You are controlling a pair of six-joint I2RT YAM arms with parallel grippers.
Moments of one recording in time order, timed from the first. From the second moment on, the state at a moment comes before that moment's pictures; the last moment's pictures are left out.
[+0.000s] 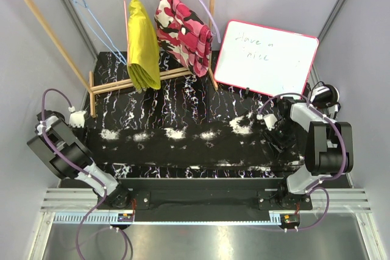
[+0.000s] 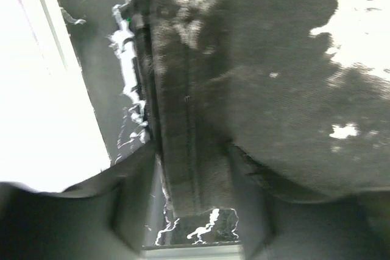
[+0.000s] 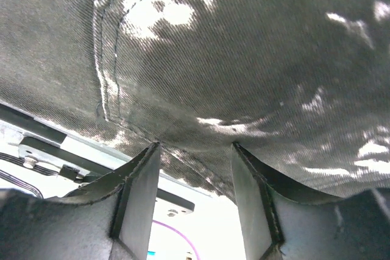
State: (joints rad) left arm 0.82 1.67 0.98 -0.70 0.26 0.84; right arm -0.03 1.58 0.90 -1.02 -0.11 -0.64
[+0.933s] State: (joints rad) left arm 0.90 1.63 1.49 -1.25 0.47 0.87; right arm 0.21 1.65 0.98 -1.04 -0.24 -0.57
